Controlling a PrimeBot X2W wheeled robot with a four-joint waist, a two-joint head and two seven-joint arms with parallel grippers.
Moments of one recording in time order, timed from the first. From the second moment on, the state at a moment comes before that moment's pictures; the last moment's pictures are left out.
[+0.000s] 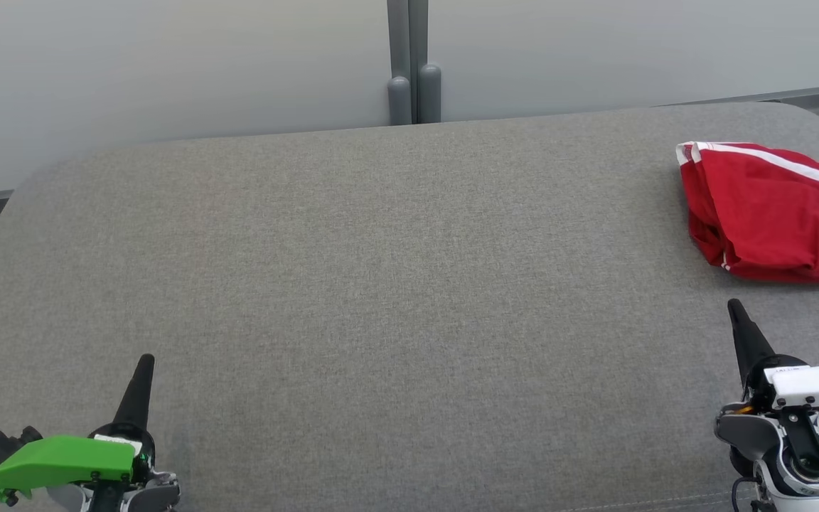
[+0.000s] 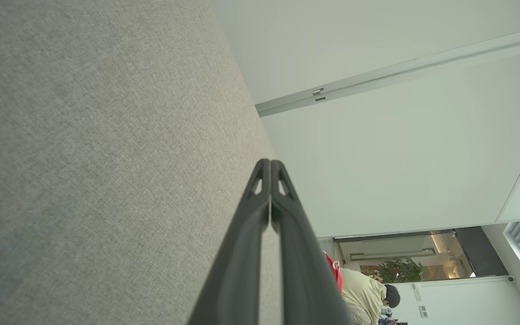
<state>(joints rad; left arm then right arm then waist) -0.01 0.09 -0.01 0.23 -1.45 -0.08 0.04 -0.05 -0.08 -0.09 0.31 1.39 0.08 0.06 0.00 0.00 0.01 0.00</state>
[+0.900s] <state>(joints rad) -0.05 0.06 0.05 0.27 -1.62 -0.11 0.08 -0.06 -0.04 -0.14 0.29 1.59 0.12 0.12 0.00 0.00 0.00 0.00</state>
